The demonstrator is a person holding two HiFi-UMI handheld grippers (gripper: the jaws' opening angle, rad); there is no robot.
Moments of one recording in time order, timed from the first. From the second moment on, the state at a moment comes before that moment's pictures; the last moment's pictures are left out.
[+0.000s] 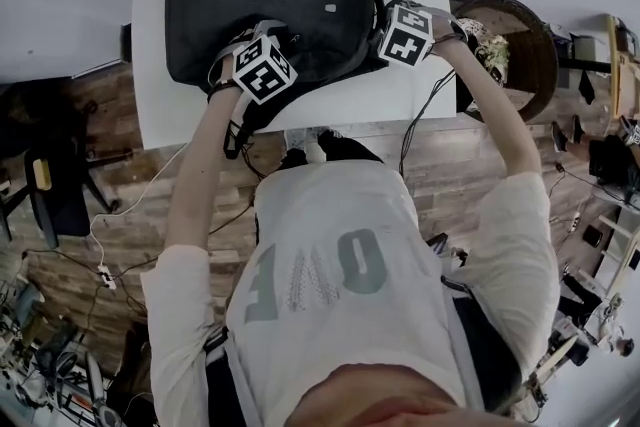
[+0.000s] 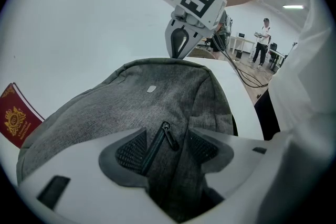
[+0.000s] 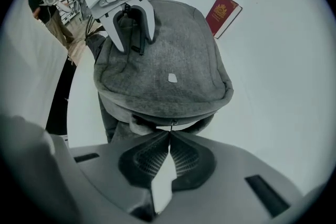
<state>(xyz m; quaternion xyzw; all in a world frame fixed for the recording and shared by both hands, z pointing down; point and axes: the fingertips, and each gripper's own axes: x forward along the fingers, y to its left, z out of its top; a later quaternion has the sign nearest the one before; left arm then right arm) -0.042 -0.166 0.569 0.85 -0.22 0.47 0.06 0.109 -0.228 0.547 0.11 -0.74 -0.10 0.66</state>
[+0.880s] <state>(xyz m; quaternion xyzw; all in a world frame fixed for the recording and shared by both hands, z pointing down) -0.043 -0.164 0.568 0.86 -0.23 0.45 0.05 0.068 -0.106 0.554 0.13 -0.76 0.01 0.63</state>
